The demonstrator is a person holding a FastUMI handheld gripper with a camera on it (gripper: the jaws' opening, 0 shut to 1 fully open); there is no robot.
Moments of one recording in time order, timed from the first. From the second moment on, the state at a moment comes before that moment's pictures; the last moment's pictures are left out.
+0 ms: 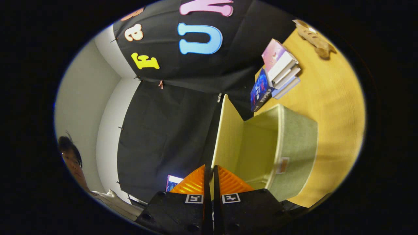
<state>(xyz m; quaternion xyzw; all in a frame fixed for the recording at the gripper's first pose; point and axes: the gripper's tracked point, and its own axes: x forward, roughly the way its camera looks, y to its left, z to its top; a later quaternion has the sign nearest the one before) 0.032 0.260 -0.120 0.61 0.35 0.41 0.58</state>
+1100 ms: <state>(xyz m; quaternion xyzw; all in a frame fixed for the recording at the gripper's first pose) 0.062 0.525 -0.057 0.51 0.42 0.41 0.63</state>
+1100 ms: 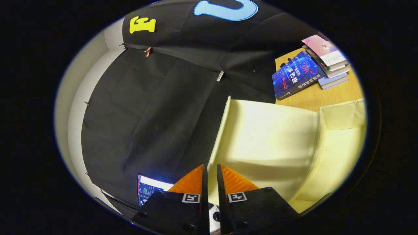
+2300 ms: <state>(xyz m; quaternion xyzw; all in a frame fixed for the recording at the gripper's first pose) 0.005 0.166 -0.196 0.29 0.36 0.17 0.87</state>
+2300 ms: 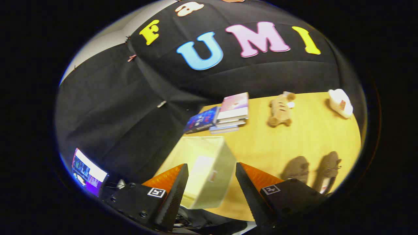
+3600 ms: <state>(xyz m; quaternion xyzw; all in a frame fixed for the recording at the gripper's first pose) -0.031 0.034 -0.459 0.15 0.54 -0.06 0.83</state>
